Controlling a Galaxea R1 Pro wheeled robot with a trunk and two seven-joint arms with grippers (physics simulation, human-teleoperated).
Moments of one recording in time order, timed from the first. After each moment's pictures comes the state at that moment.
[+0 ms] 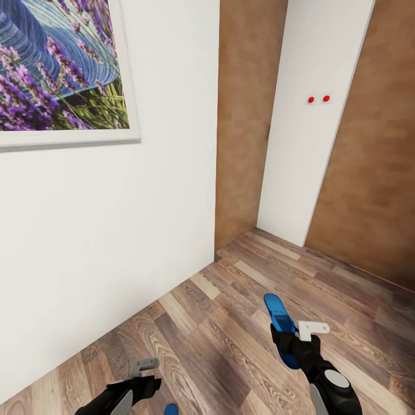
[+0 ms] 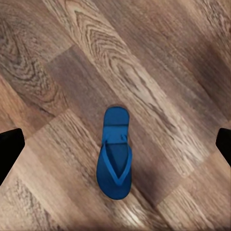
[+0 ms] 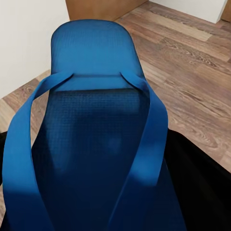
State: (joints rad) left arm -0.51 0.00 -0.19 -0.26 0.32 0.16 -0.01; right arm -0.05 -0.01 0.01 -1.53 -0.09 0.42 -0.08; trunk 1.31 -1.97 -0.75
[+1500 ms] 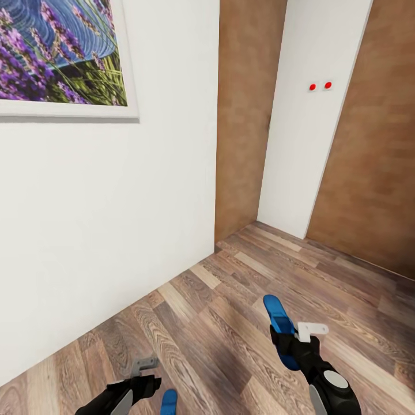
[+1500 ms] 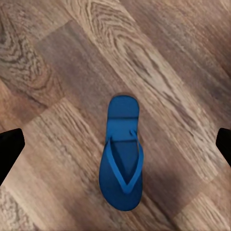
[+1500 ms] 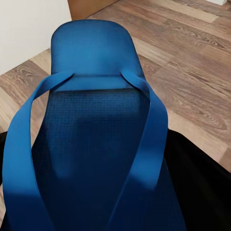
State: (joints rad) left arm -0.51 0.00 -0.19 -0.26 0.32 0.15 -0.01; right arm -0.05 -0.01 0.01 -1.52 -0.09 0.42 -0.08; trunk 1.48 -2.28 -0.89
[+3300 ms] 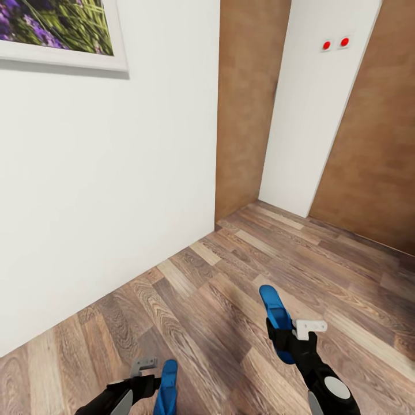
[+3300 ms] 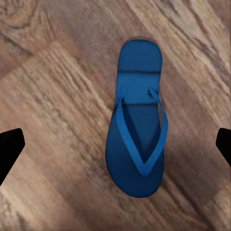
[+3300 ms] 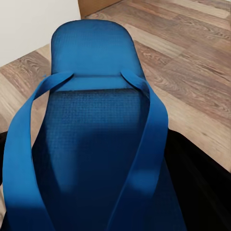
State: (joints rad) left arm -0.51 0.00 -0.19 -0.26 0.32 0.15 -0.01; right arm -0.01 -0.02 0.05 -1.58 -0.09 0.31 -0.08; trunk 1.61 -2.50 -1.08
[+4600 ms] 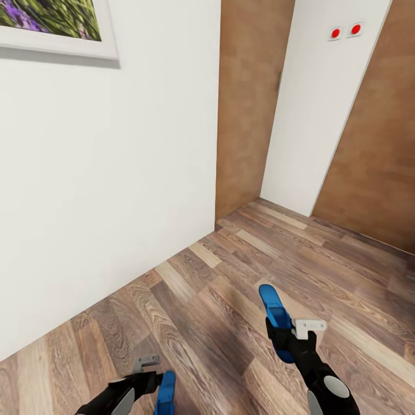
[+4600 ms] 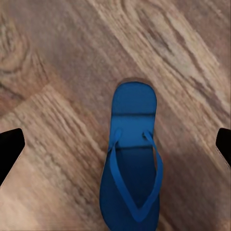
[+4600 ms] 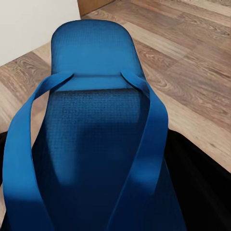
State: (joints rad) left arm -0.51 0.00 -0.20 -0.27 0.32 0.13 0.00; right arm -0.02 -0.02 0.06 -1.58 -0.09 0.31 -0.08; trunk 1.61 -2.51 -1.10
